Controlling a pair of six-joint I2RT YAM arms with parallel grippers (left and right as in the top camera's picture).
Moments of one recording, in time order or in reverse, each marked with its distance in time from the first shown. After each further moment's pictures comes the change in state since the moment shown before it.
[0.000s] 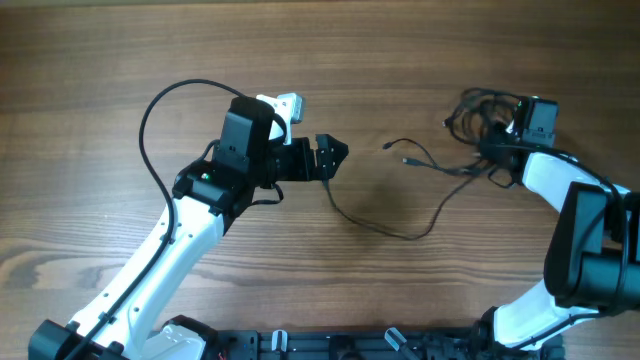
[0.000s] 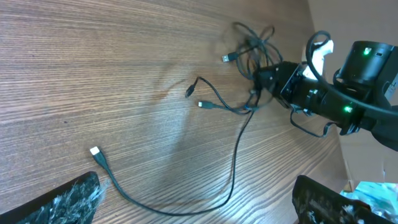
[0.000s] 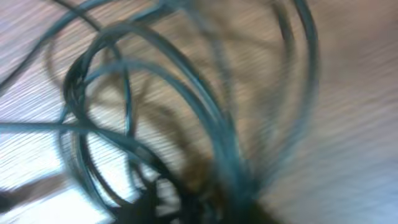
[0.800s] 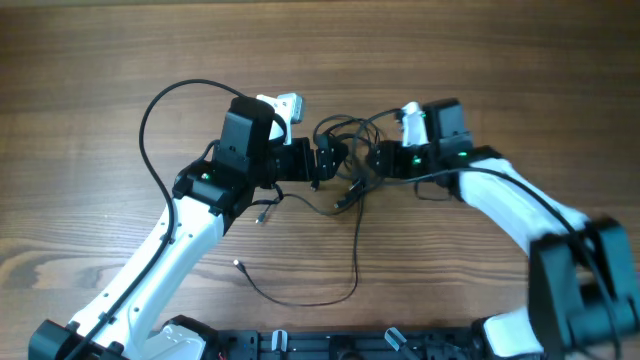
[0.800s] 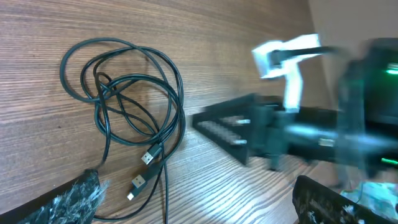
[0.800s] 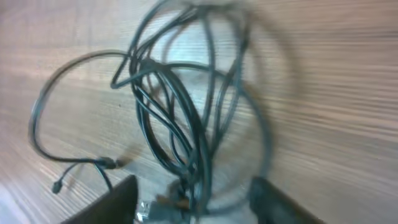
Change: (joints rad) left arm 0.000 0.000 0.000 0.000 0.000 0.000; right arm 0.434 -0.202 0.001 -0.227 -0.400 0.010
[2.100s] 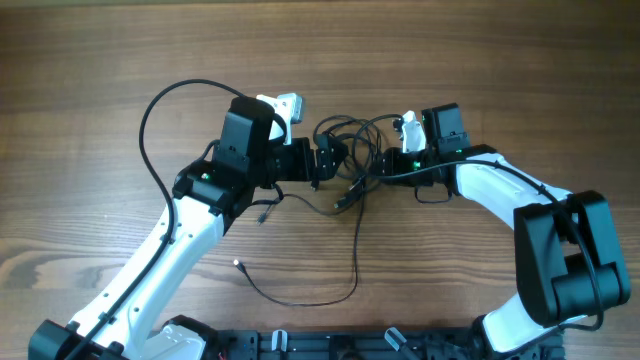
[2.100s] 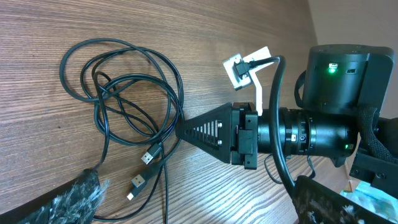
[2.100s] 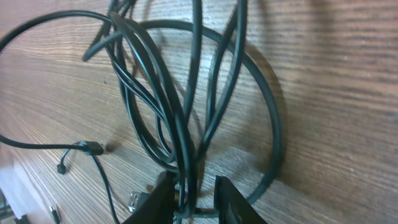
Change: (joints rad) left arm 0.000 0.000 0.000 0.000 0.000 0.000; right arm -0.017 0.156 0.000 0.049 -0.148 -0.024
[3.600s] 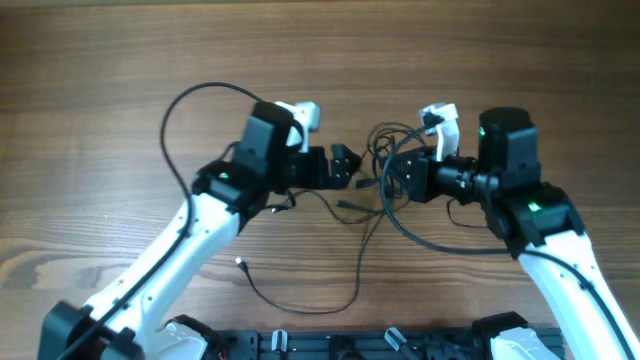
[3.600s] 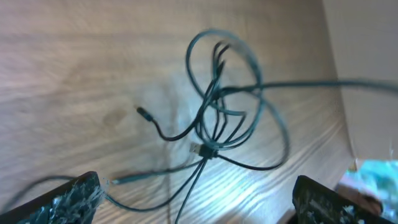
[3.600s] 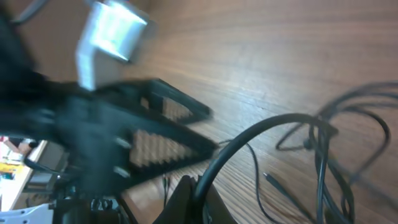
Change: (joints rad) left arm -0.086 0.057 0.001 0.000 -0.010 0.000; right arm 0.002 -0.662 0.019 -0.267 -0.168 -0.026
